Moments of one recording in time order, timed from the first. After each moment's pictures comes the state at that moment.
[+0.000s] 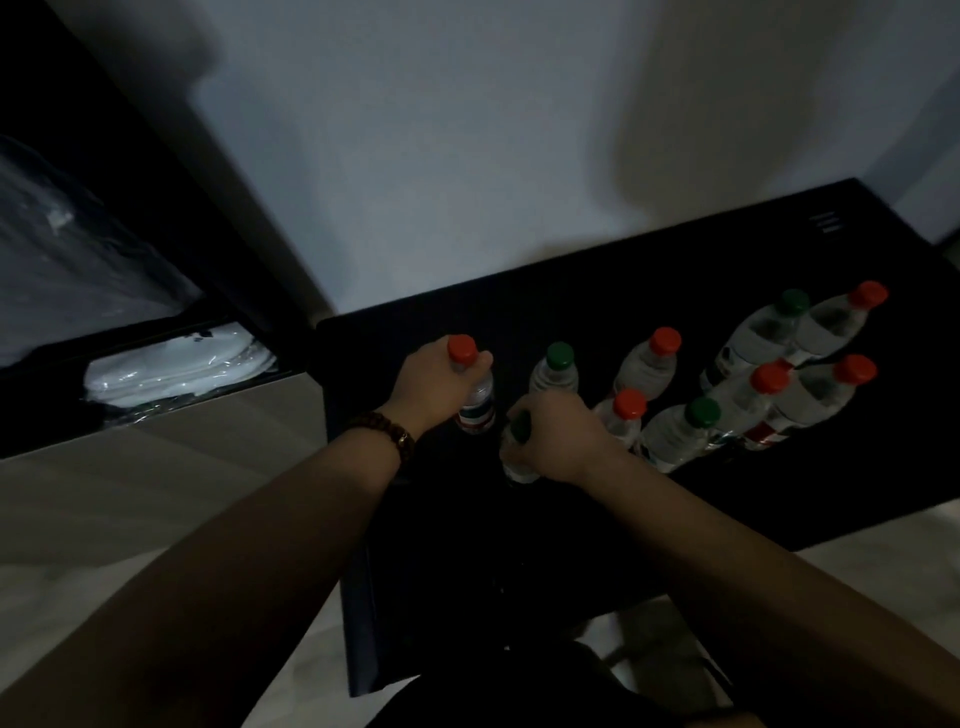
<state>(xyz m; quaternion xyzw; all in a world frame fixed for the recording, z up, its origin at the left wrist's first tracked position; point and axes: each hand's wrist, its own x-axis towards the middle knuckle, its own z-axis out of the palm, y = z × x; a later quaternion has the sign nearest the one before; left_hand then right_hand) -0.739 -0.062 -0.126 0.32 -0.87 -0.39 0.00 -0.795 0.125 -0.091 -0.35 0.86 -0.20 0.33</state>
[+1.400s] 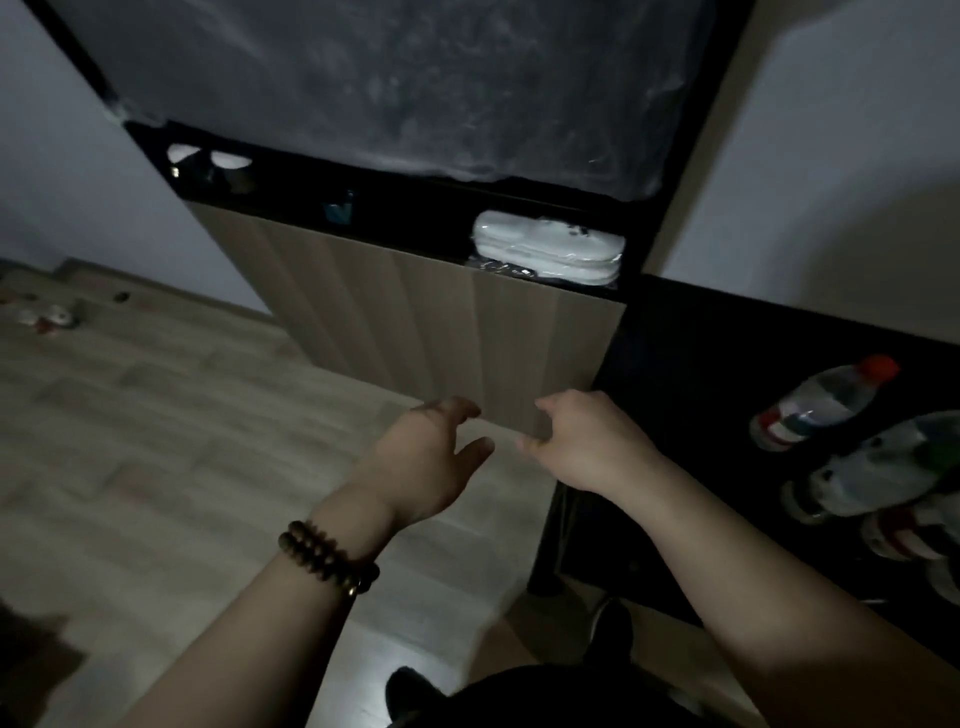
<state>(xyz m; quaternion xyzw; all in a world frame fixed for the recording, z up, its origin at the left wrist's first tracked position) -0.271 -0.080 -0.049 0.48 -0.82 -0.29 0.03 -0.463 -0.032 -0.051 -0.55 0.76 -0.08 0.33</state>
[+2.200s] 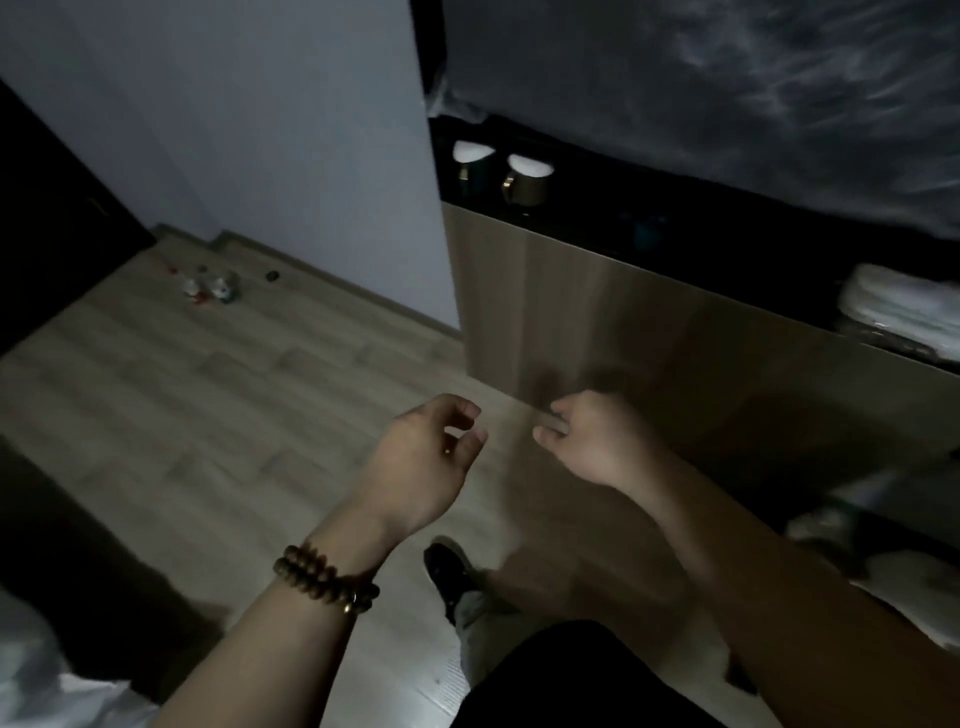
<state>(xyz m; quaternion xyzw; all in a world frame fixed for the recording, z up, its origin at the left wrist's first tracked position) 0.194 -0.342 -0.081 0.58 -0.70 -0.37 0.18 -0.020 -0.345 -0.103 -0.61 0.74 -0.03 0.29</state>
